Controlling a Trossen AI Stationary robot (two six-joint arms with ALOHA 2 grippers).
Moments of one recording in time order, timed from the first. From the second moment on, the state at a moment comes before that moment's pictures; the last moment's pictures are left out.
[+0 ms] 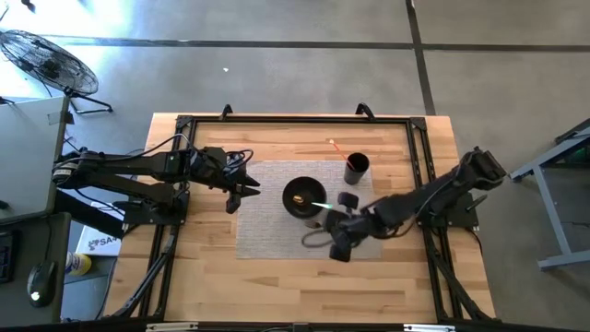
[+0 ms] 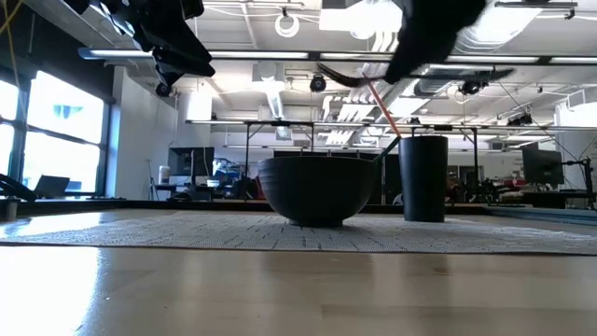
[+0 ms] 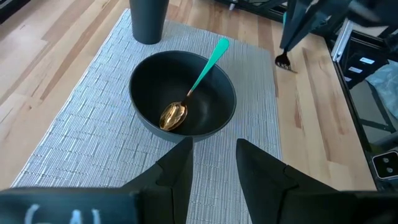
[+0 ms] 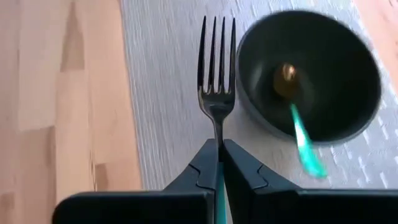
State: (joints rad) left arm 0.06 0.95 0.76 -0.34 0.09 -0.24; right arm 0.40 1.58 1.20 -0.65 0.35 0.50
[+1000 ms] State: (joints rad) left arm 0.07 0.95 0.76 -0.34 0.04 -0.24; right arm 0.01 1.93 1.53 -0.85 0.13 0.08
